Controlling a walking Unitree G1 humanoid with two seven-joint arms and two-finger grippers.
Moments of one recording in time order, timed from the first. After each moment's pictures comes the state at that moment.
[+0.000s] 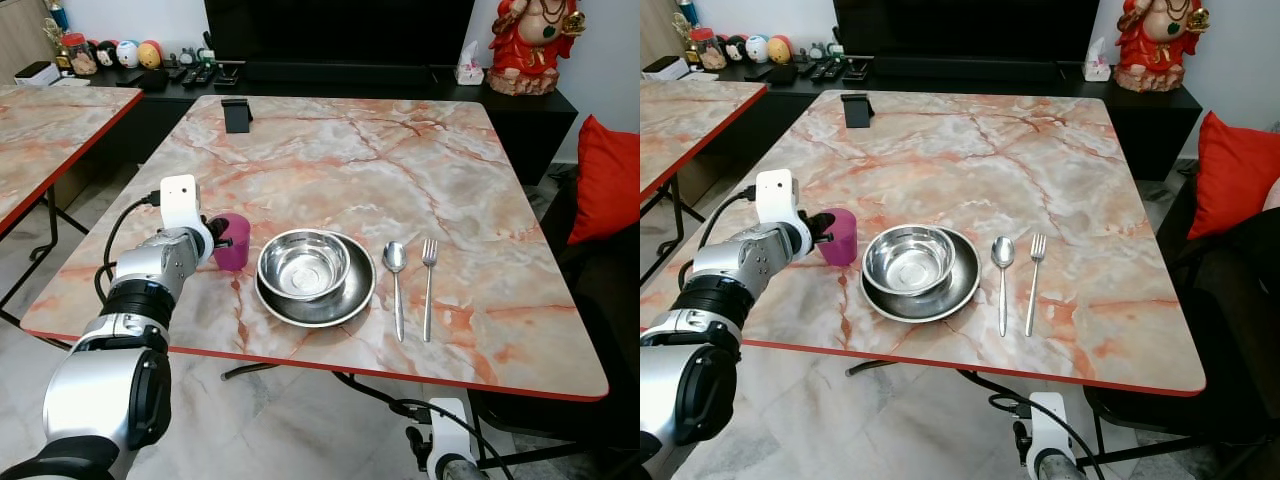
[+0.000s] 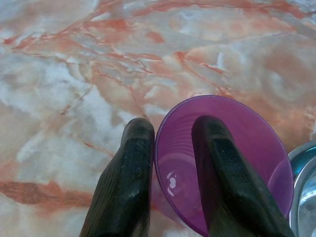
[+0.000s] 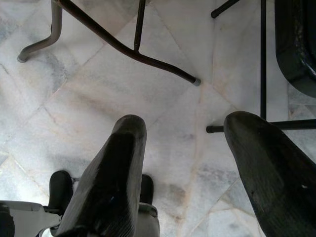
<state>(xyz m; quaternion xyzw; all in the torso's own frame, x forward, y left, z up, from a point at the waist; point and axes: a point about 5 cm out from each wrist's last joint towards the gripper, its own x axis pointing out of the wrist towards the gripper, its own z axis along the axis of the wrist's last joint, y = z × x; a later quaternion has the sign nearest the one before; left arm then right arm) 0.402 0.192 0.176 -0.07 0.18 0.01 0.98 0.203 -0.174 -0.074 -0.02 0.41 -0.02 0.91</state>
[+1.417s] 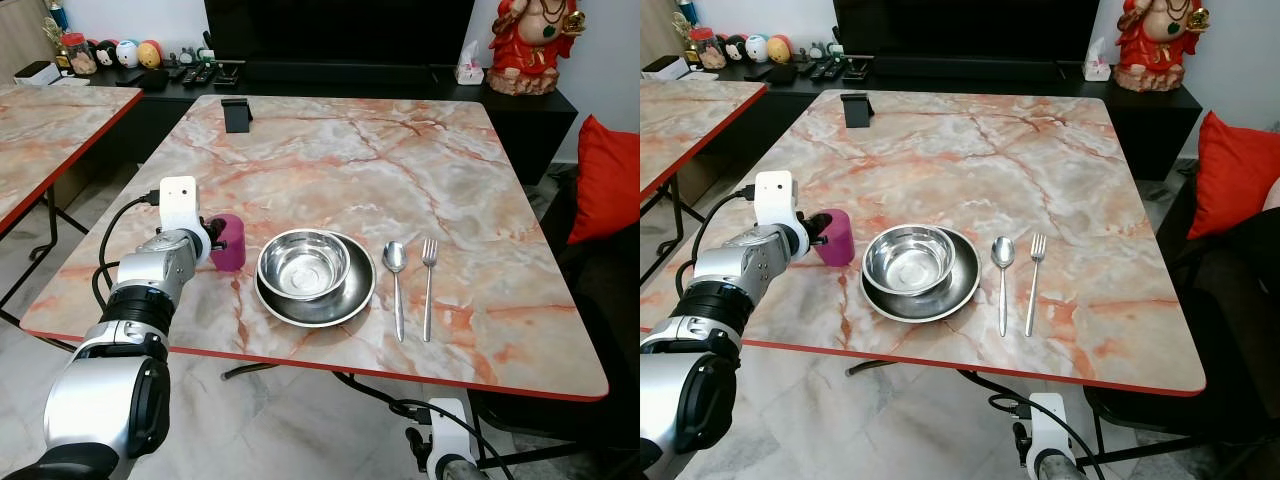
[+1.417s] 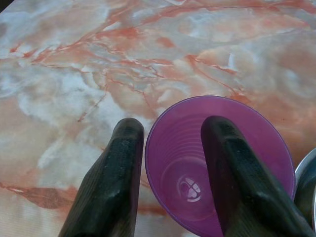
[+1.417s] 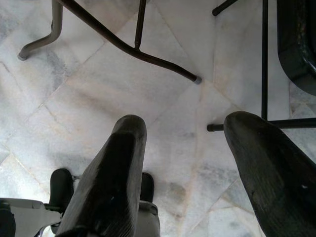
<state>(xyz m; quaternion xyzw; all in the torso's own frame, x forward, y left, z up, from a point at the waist) 0.400 0.195 0.174 -0.03 0.17 0.02 0.99 0.203 -0.174 -0.074 -0.02 0.41 -0.02 0.91</state>
